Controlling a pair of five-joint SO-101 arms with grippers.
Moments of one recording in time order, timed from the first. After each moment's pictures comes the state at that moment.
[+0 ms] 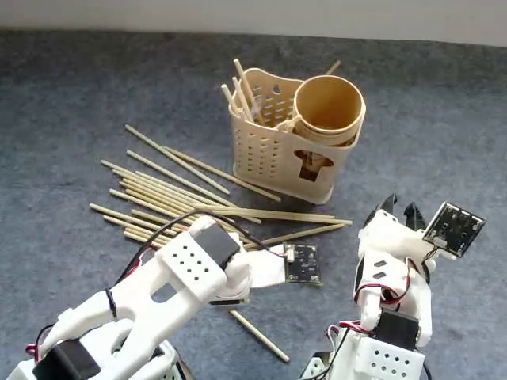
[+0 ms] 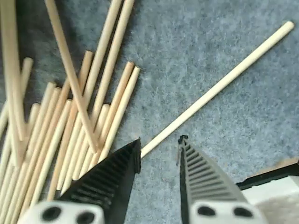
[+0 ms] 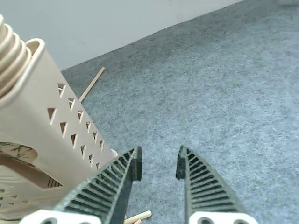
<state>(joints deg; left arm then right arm) 39.4 -28.5 45.3 79.2 -36.5 12.7 -93.3 82.8 39.4 -10.8</state>
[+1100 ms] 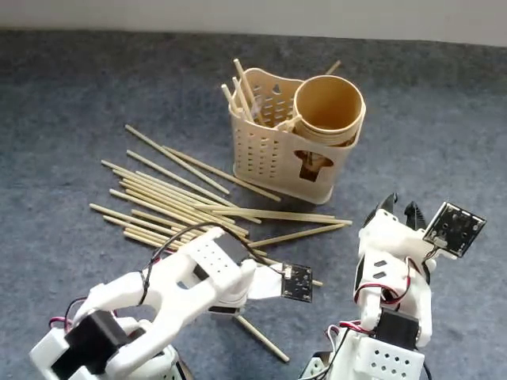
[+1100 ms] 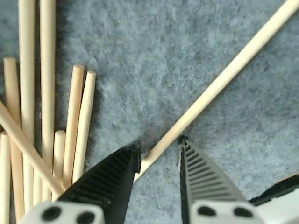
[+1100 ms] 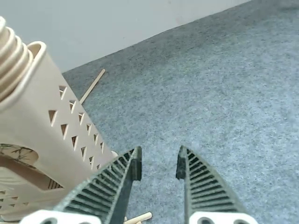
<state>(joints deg) 39.3 -14.1 54.3 64.0 -43.6 12.7 -93.3 82.8 38.7 -10.8</state>
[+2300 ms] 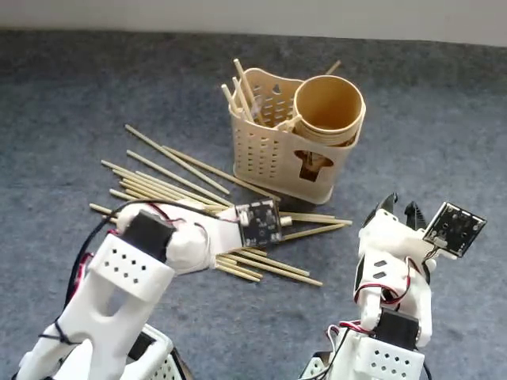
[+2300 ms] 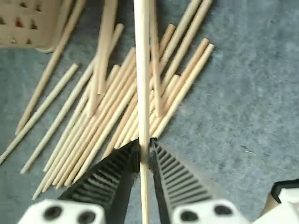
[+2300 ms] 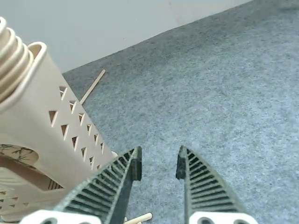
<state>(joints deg) 21.8 -42.8 41.2 83.2 -45.4 12.7 -93.3 82.8 38.6 -10.8</state>
